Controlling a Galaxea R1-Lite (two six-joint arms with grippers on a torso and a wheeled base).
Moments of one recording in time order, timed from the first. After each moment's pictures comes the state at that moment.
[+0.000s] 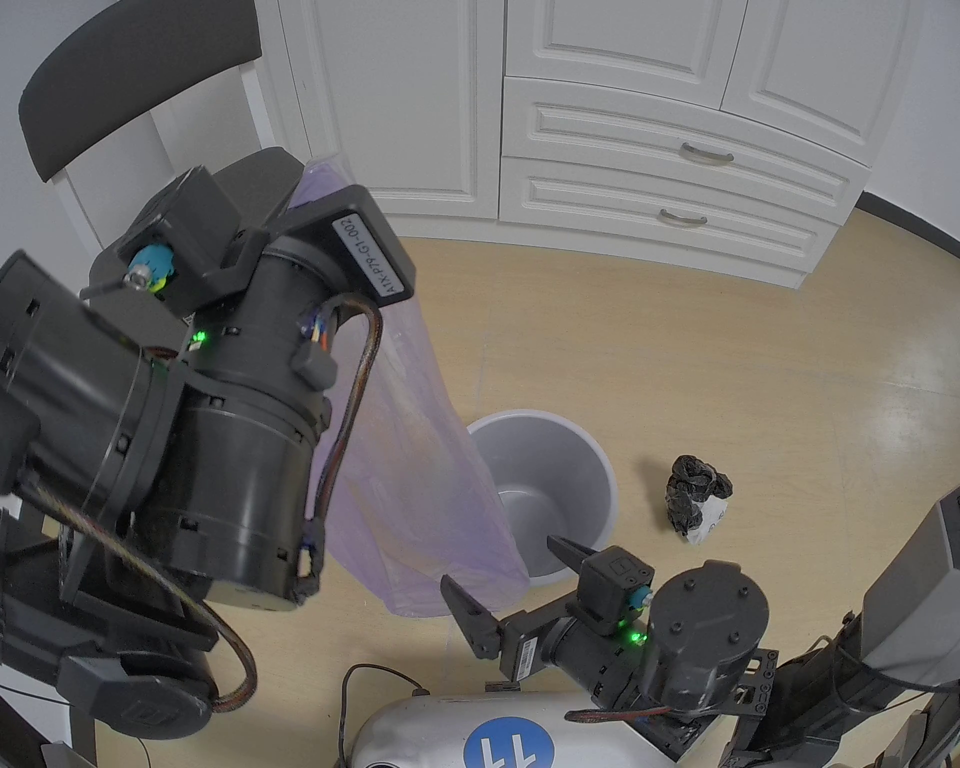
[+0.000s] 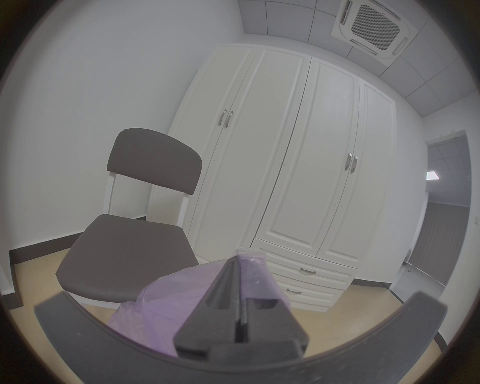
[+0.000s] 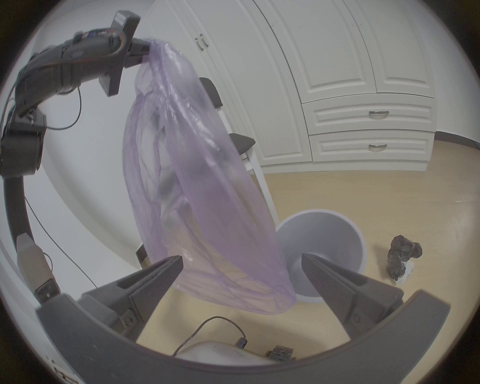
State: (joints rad) left arm -0.96 1.68 -0.82 -1.53 0.83 0.19; right arm 1.05 1.97 -0.52 -1.34 -0.46 0.22
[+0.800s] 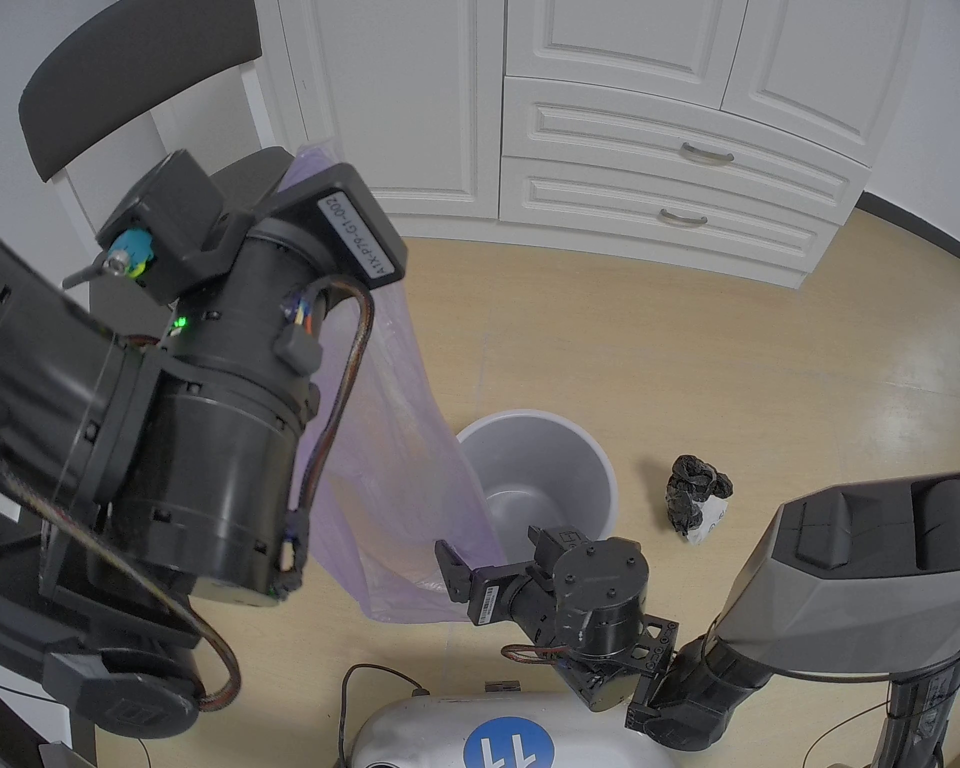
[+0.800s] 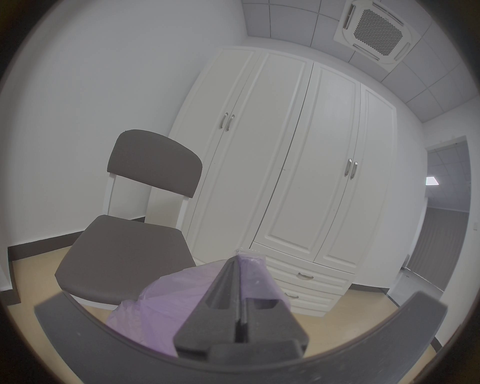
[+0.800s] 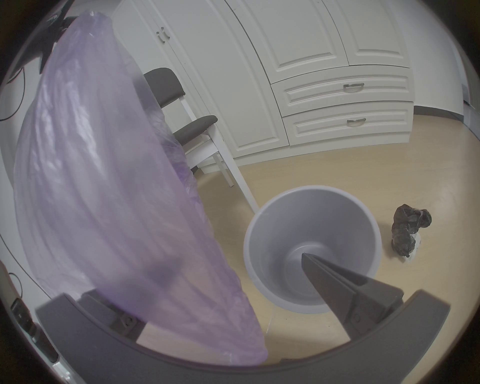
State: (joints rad) left arm -0.97 1.66 -0.83 -1.53 0.83 0.19; right arm 0.93 2.25 -0.74 -1.35 -0.47 0.35
